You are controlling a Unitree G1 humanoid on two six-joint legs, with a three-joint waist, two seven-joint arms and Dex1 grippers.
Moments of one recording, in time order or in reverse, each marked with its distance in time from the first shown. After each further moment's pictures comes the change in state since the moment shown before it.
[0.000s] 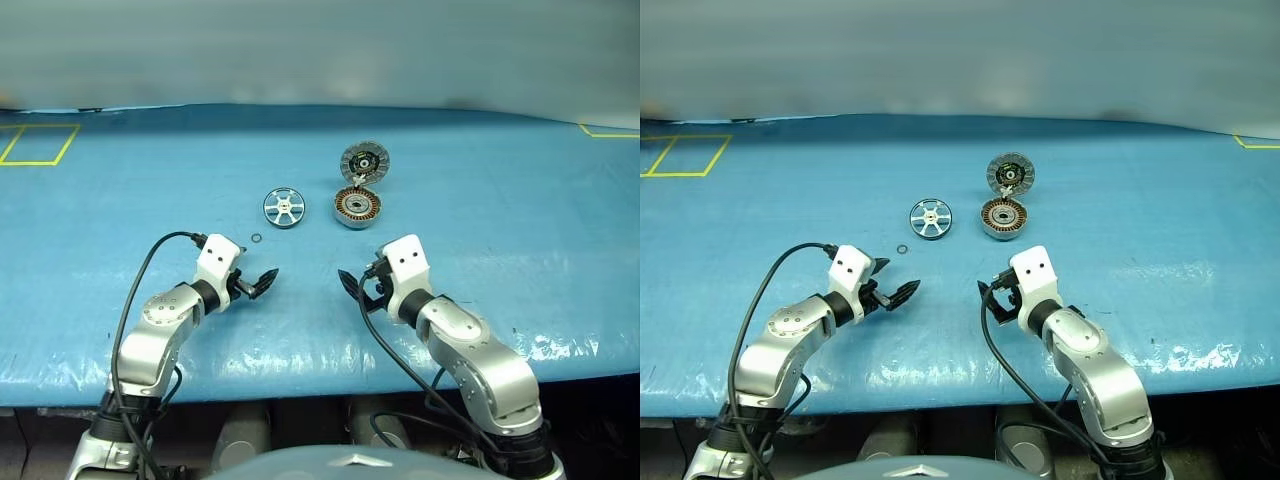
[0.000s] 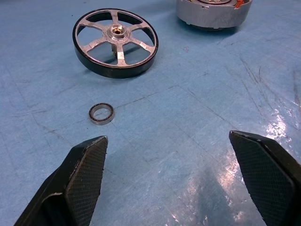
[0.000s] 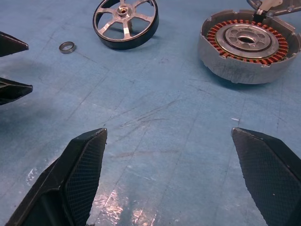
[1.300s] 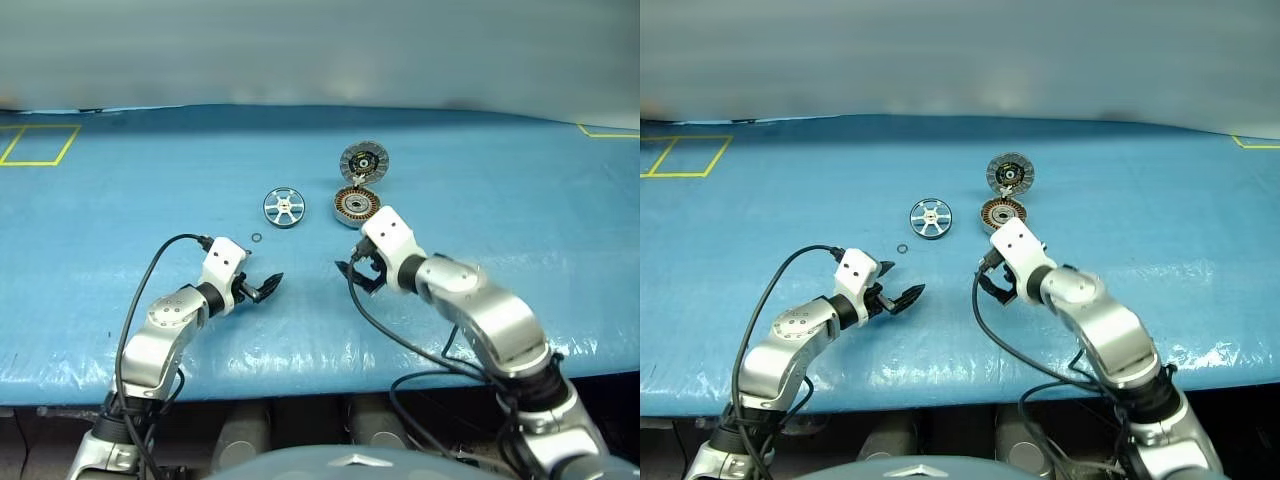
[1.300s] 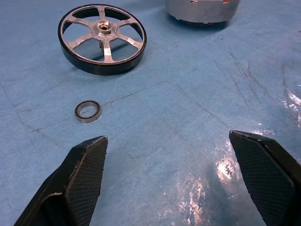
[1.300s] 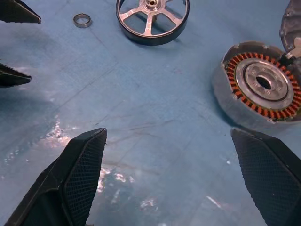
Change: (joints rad) left arm 0.005 0.002 -0.033 -0.002 0.003 -0.006 0.002; right arm -0.435 -0.272 0.148 0.152 0.010 0.200 0.202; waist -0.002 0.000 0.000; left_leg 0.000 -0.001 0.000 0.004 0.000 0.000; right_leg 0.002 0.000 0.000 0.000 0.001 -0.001
